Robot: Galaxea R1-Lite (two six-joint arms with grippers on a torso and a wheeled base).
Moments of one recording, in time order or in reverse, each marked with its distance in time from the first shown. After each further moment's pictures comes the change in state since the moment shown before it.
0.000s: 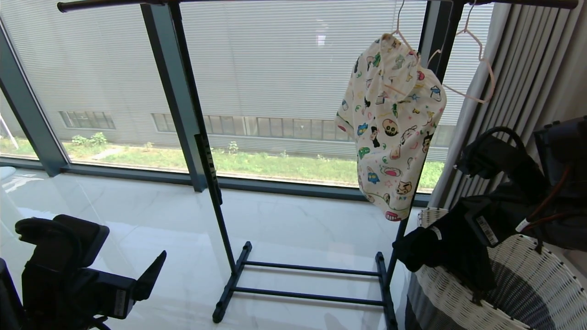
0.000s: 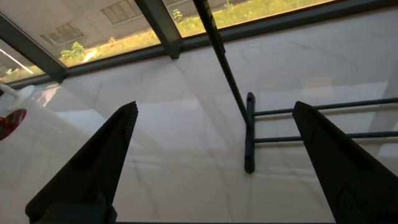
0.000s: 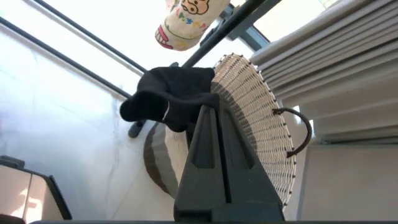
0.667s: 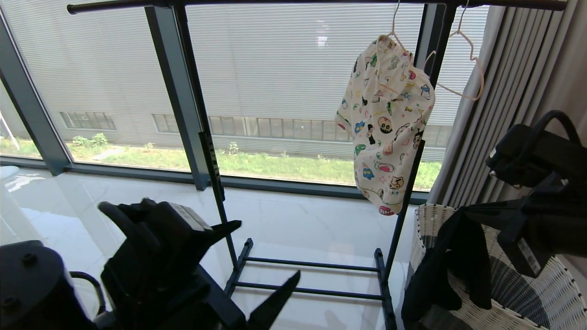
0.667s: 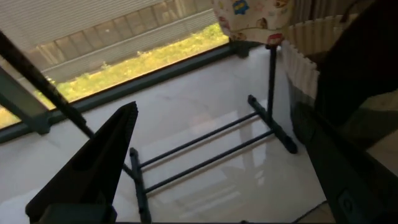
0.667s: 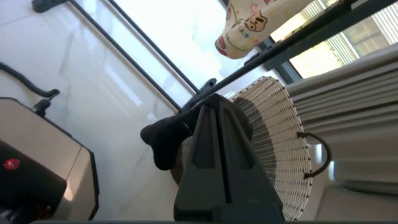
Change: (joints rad) left arm -0.526 0.172 -0.256 0.000 -0.237 -0.167; right arm 0.205 -0.135 -0.101 0.247 0.085 0.005
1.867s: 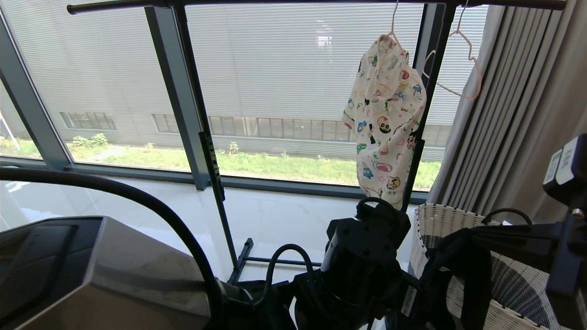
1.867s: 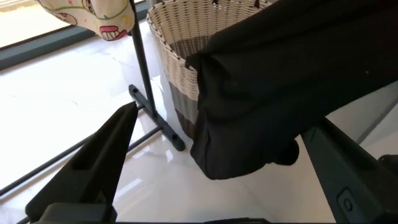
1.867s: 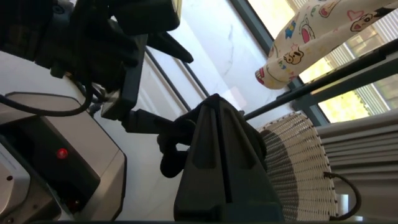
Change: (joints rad) left arm -0.058 0.738 -0.594 -0.001 -0.150 -0.261; right arm 0.206 -0.107 0.052 -0.007 0.011 0.030
